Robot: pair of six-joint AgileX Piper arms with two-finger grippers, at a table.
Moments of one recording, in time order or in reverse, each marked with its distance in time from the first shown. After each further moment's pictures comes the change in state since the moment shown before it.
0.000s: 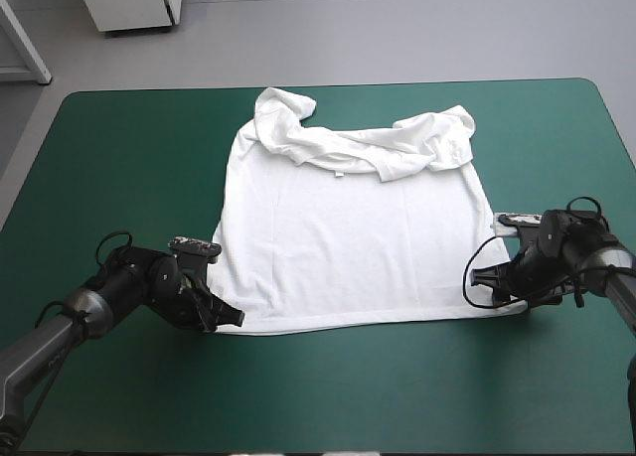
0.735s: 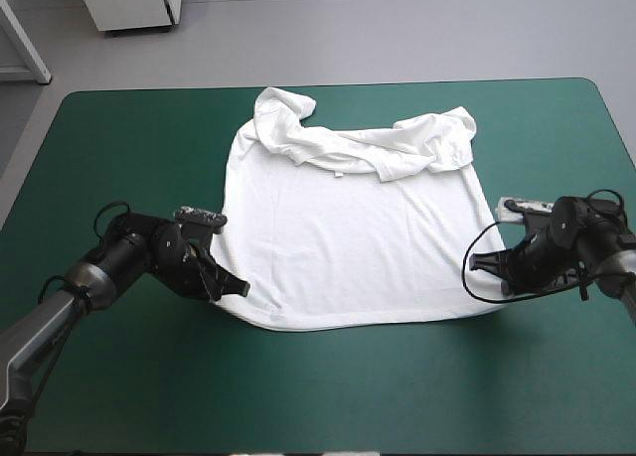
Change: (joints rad) left arm 0.000 0.027 -0.223 0.005 0.117 0.024; right arm -0.003 -0.105 -0.082 0.075 0.127 0.024
